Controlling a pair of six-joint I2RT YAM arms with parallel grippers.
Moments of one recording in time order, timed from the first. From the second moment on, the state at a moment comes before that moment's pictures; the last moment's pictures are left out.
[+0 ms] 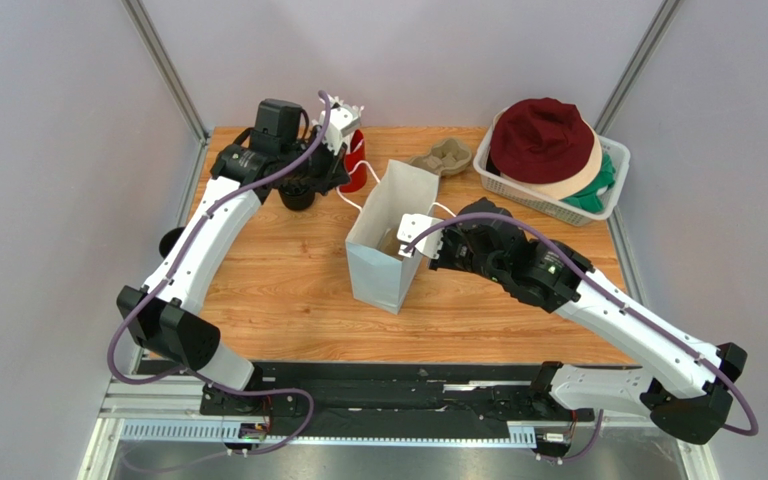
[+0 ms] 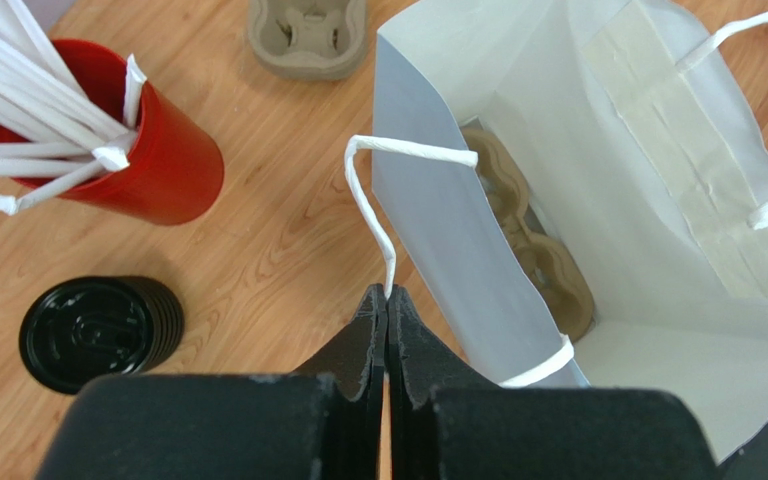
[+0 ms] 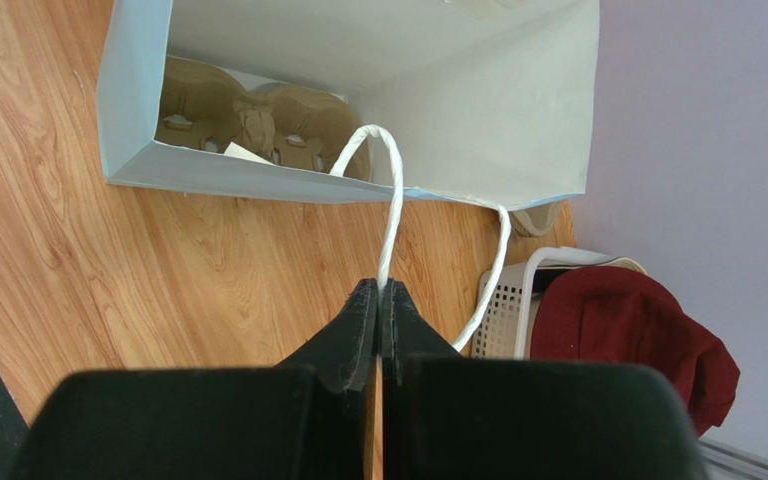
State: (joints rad) left arm -0.38 1.51 1.65 -0.78 0.46 0.29; right arm 0.95 1.12 1.26 -0.73 0.18 -0.66
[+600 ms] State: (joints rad) left arm -0.48 1.57 2.06 -0.98 0.48 0.42; right arm 0.95 0.89 0.98 -0.78 0.04 -0.61
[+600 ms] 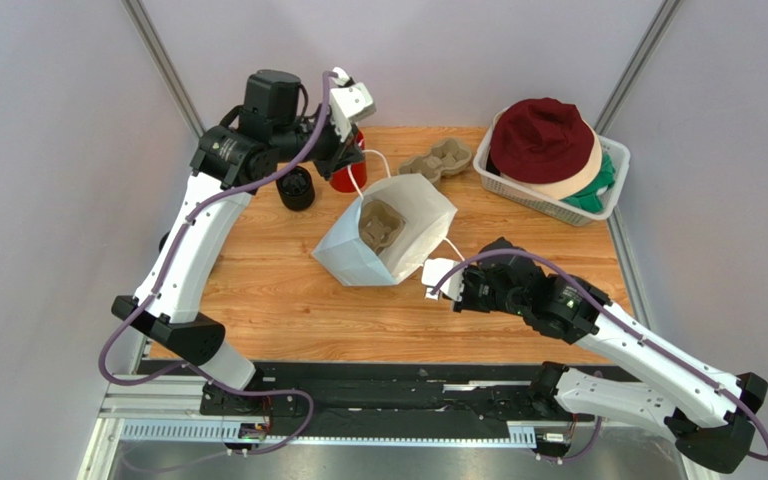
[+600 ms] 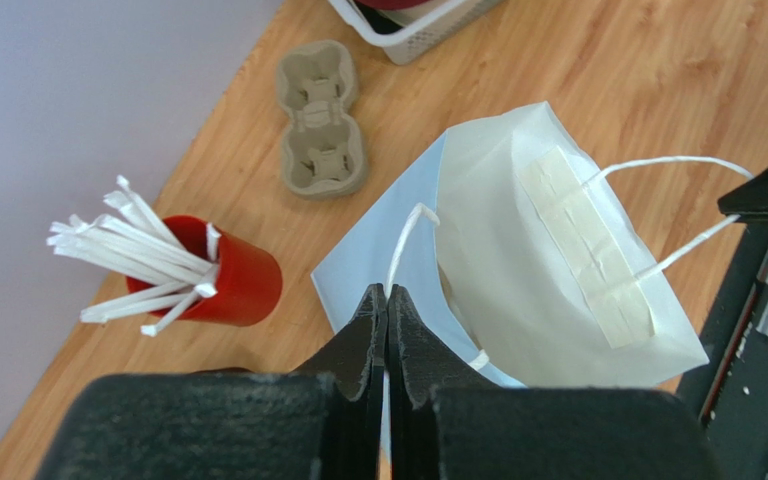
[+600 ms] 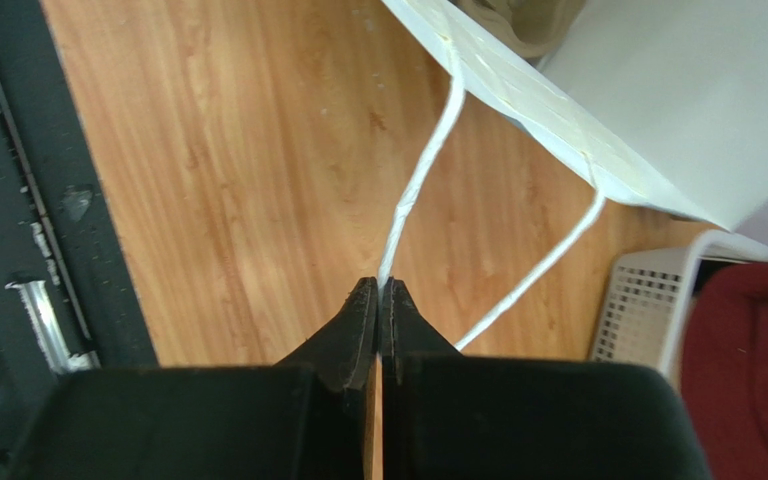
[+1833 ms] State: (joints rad) left arm -0.65 1.57 1.97 -1.09 0.34 0.56; right arm 1.03 0.84 0.99 -0.67 0.19 -0.52
